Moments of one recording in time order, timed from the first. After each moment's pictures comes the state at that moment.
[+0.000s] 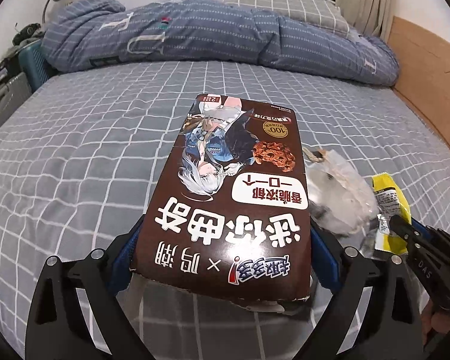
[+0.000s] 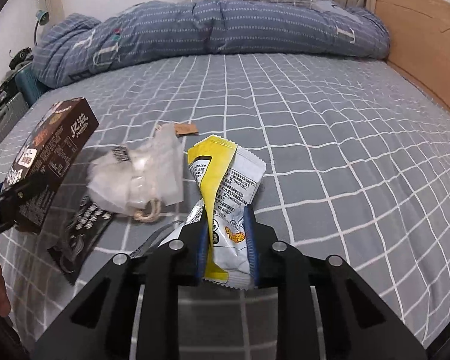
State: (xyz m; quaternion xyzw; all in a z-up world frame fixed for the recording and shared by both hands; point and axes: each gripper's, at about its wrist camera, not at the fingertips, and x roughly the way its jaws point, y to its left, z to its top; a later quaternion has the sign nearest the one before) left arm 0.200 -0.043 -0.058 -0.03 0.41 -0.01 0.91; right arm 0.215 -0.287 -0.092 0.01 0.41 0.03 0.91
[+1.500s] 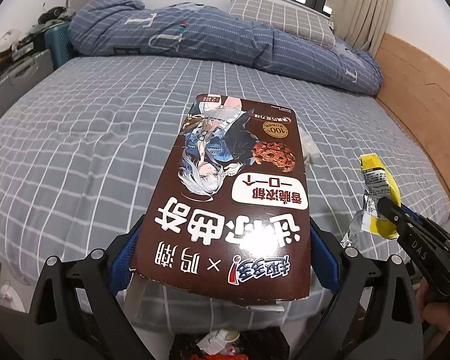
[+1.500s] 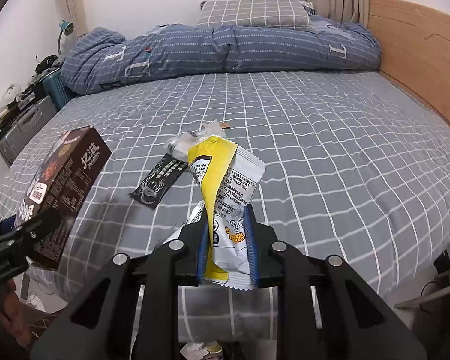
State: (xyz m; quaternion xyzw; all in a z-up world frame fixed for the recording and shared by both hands) left arm 0.031 -0.033 -0.010 -0.08 0.40 -0.01 0.91; right arm 0.067 -0.267 -0.022 0.02 0.38 0.04 0.93
